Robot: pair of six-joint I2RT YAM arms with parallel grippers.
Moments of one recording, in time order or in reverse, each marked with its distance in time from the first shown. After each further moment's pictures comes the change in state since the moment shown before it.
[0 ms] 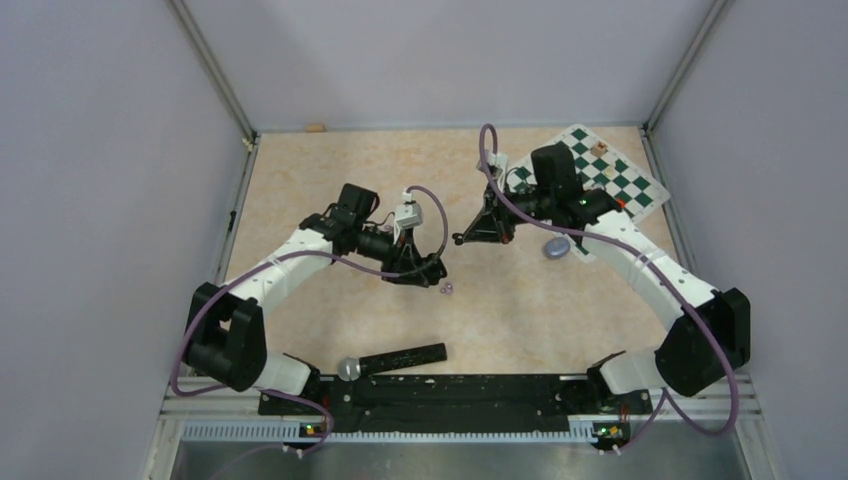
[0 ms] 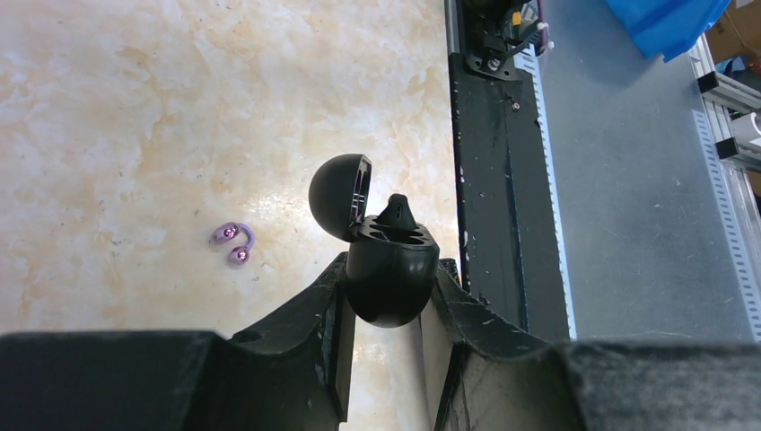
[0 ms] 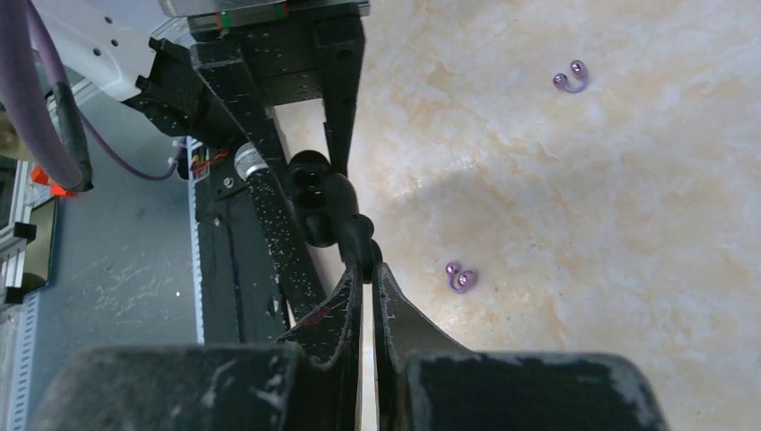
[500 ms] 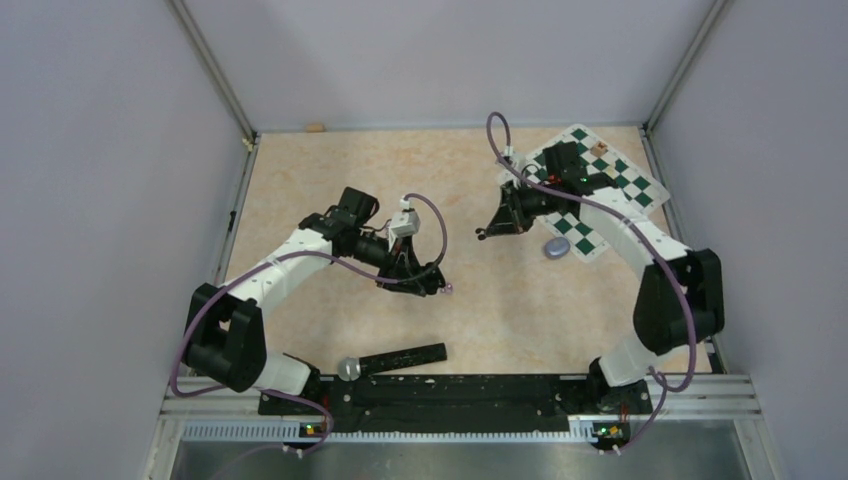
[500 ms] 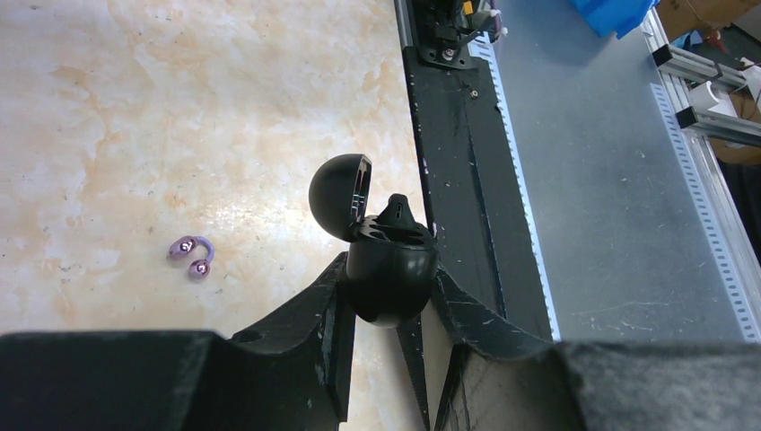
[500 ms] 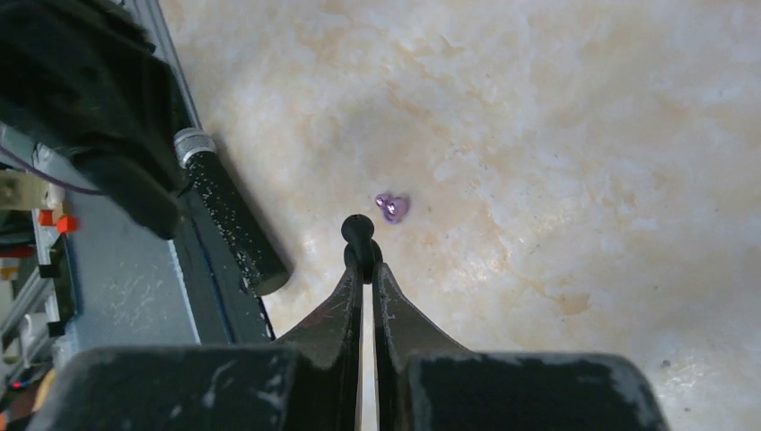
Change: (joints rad) left arm 0.000 -0.002 0.004 -0.136 0.089 0.156; right arm -0.163 0.256 0.064 -0.180 0.023 -0.058
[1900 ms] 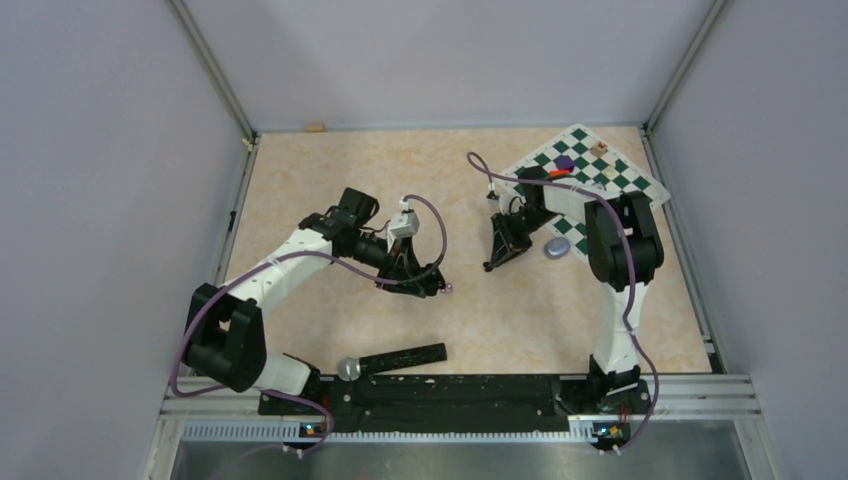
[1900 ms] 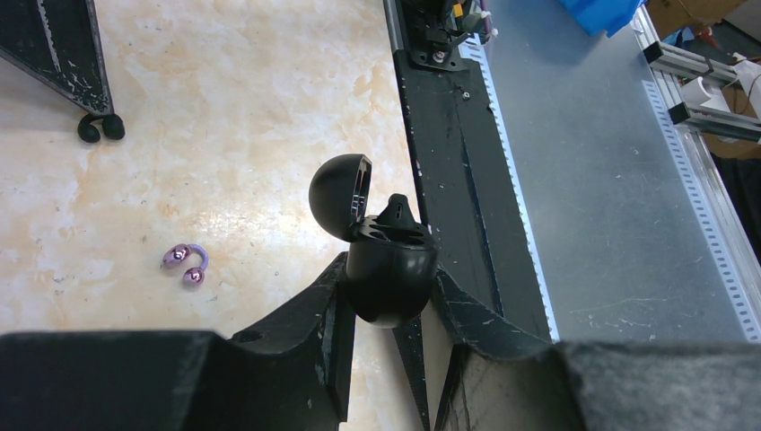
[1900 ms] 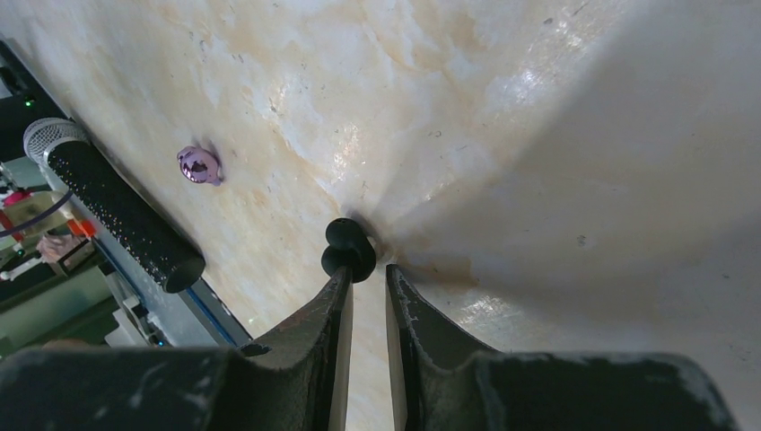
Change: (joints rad) left arm 0.000 0.000 0.000 -0.010 0.016 0.023; right arm -0.012 0.436 0.122 -0.172 0.193 0.035
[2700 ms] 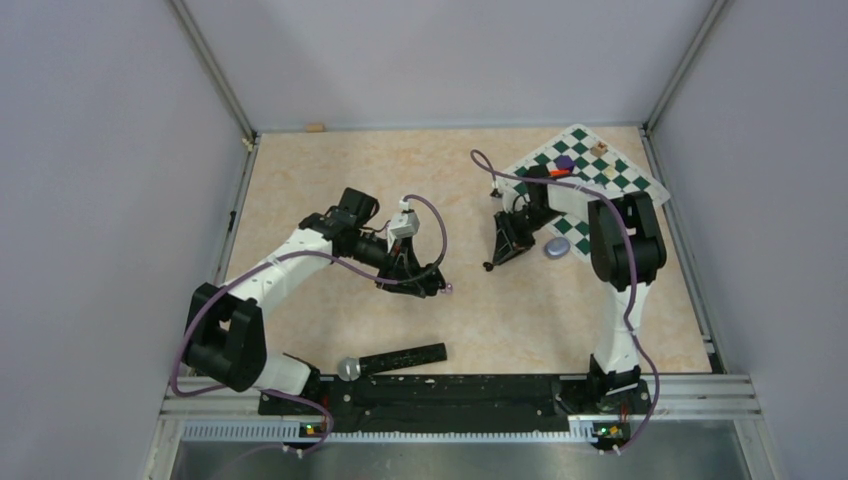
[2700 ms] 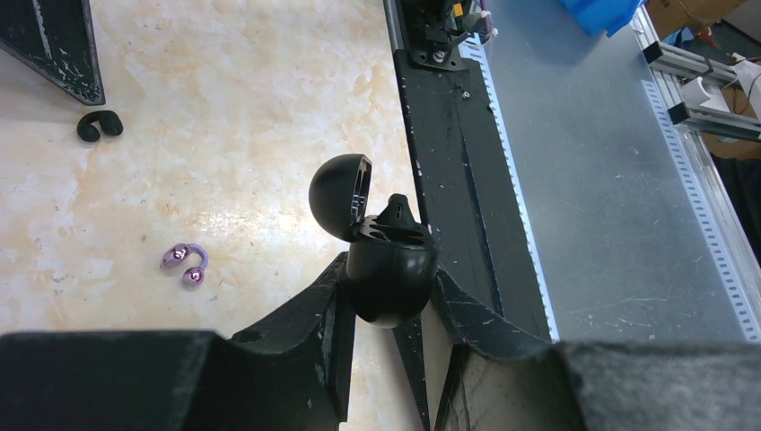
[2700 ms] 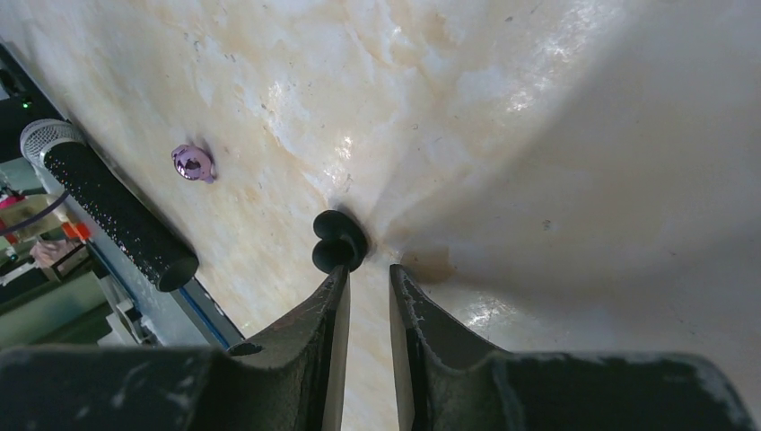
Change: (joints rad) left arm 0.000 0.004 0.000 0.000 0.001 0.000; right arm -0.026 -0.005 0.000 -0.002 -0.006 -0.025
